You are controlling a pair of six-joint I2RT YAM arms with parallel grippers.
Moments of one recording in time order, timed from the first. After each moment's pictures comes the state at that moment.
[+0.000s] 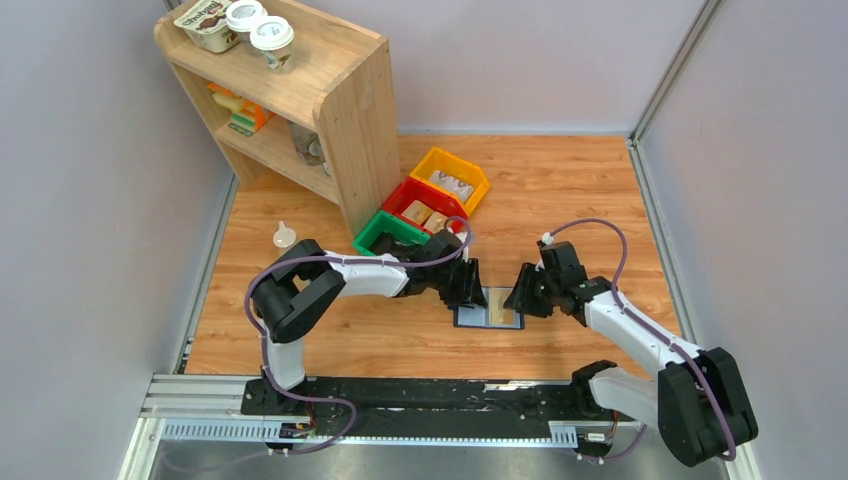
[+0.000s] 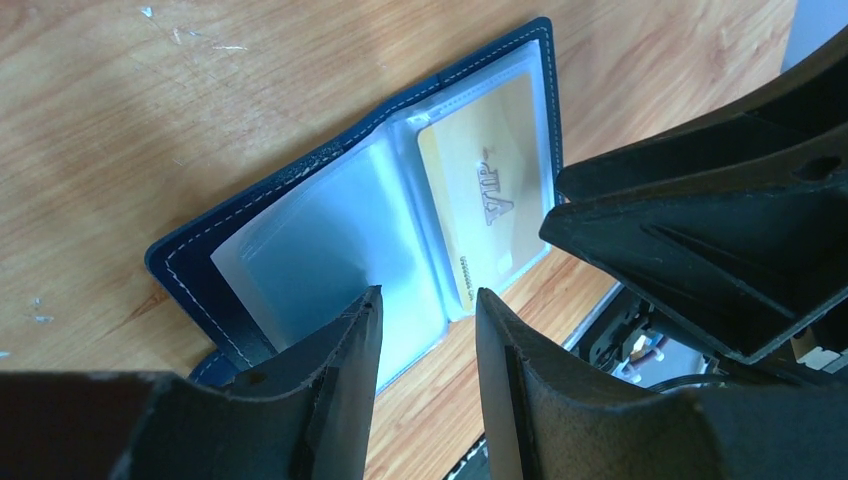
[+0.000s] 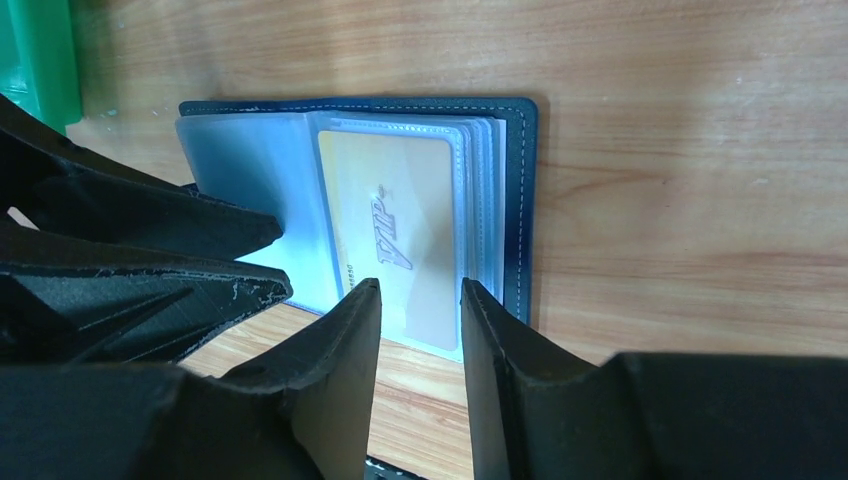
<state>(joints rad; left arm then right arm) -0.93 1.86 1.02 0.05 0.31 -0.83 0.36 1.10 0.50 -0.39 -0.21 0.63</state>
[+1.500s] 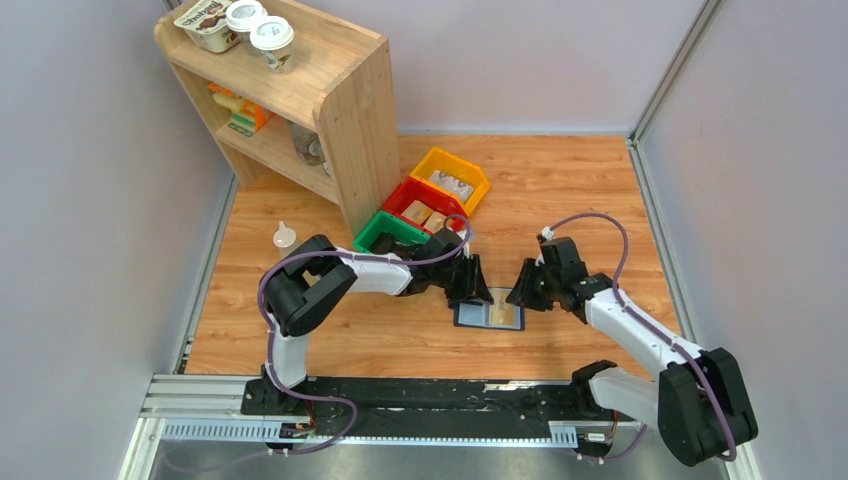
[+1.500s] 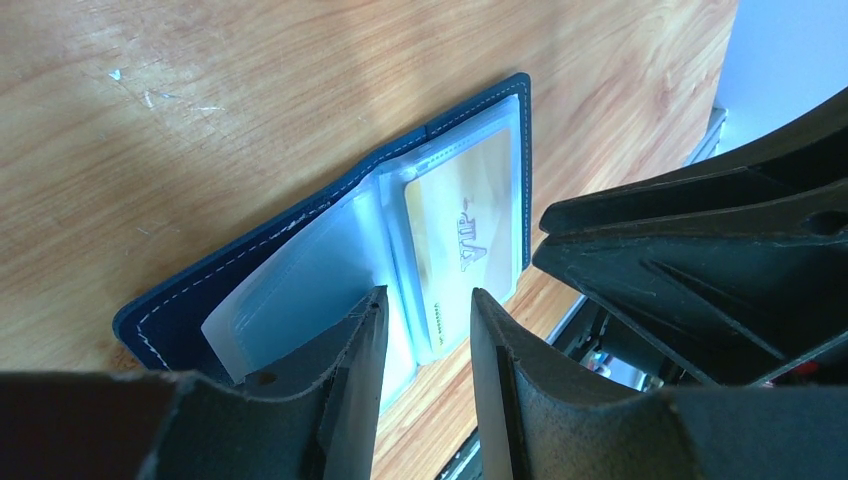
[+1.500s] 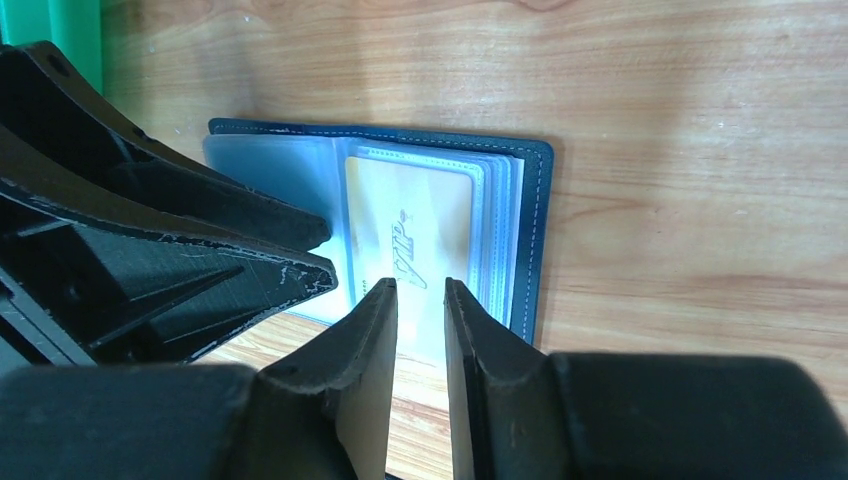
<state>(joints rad) -0.91 1.93 1.03 0.18 0.37 -0.94 0.36 1.10 0.53 -0.38 -0.19 0.61</state>
